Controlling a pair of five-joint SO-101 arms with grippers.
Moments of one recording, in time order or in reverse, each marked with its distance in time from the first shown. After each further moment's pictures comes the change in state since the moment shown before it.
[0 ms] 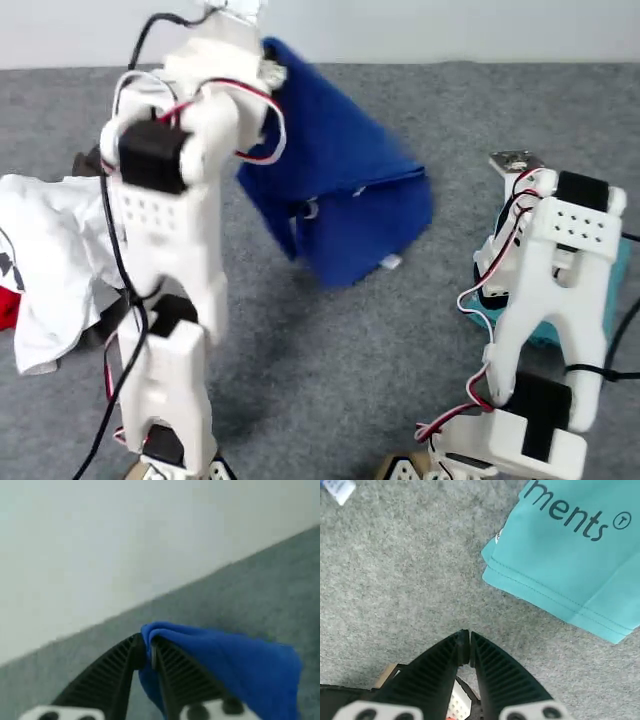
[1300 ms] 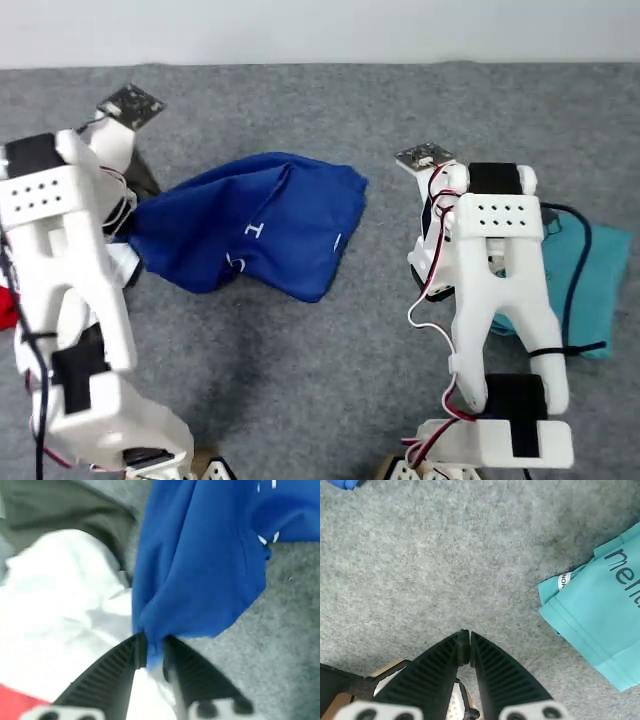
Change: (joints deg) left arm -30.7 -25.8 71.0 -0.2 -36.0; right arm -17.8 0.0 0.0 0.0 0.0
